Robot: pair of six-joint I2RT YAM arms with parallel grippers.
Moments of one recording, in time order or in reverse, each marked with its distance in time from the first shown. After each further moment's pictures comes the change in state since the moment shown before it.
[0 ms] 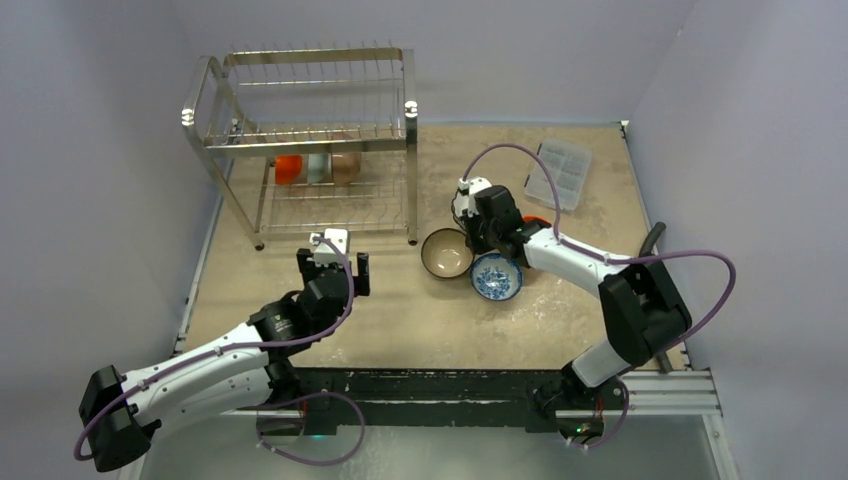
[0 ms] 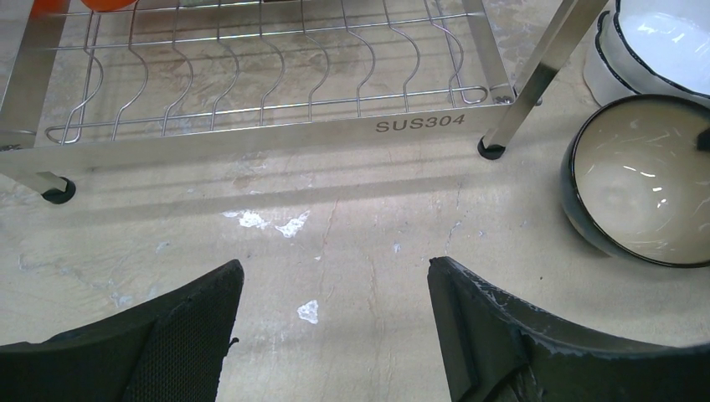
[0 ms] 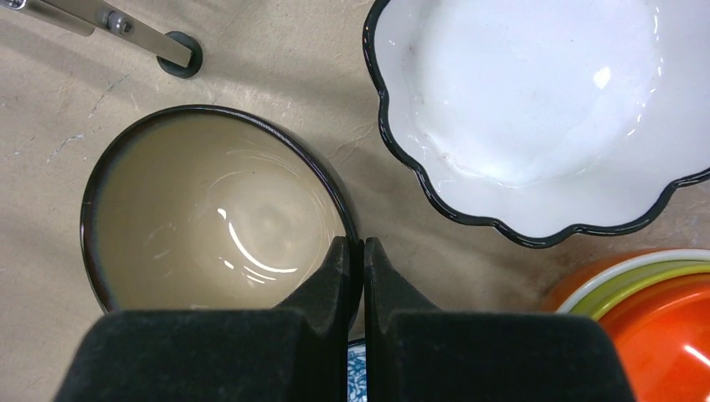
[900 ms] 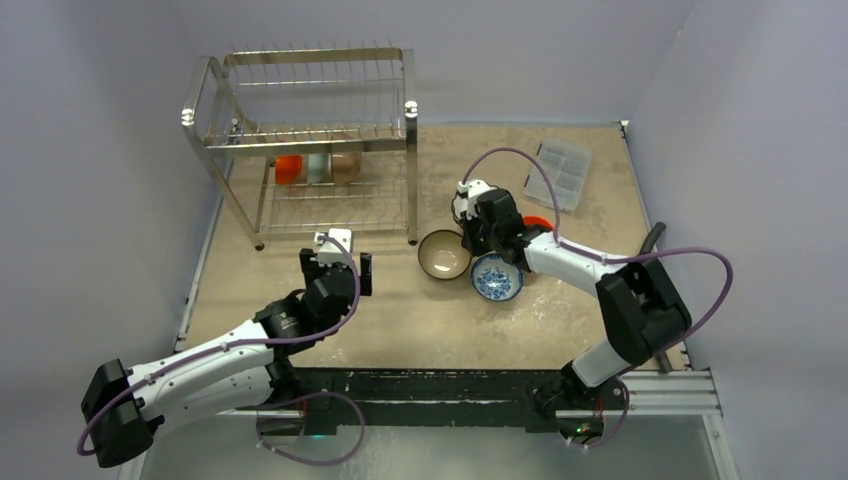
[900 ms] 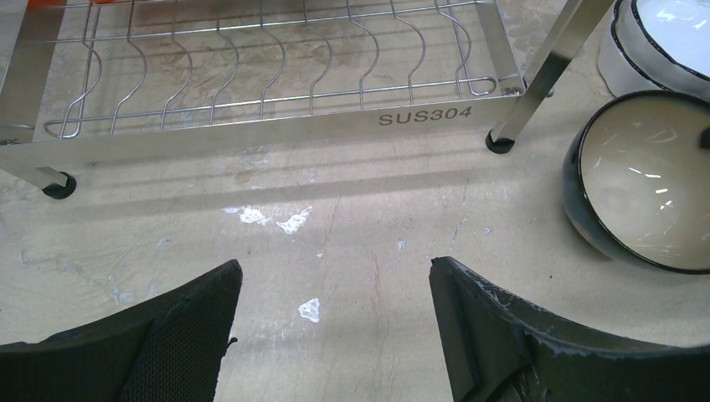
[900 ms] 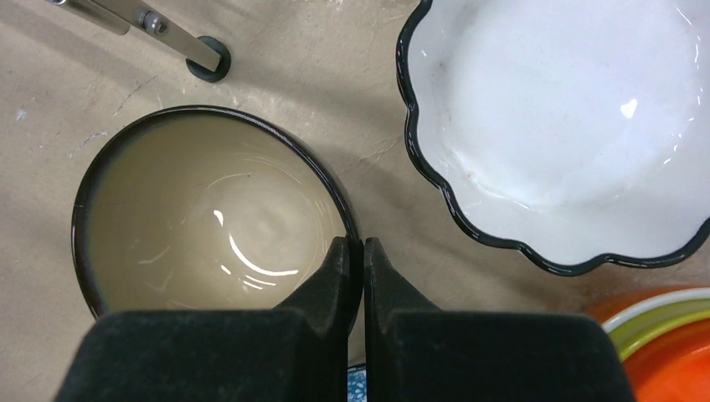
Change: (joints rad) left arm 0.000 0.045 0.000 0.012 -0.010 -0.007; right arm 0.000 -0.014 -0.055 0.095 -0.057 -0.028
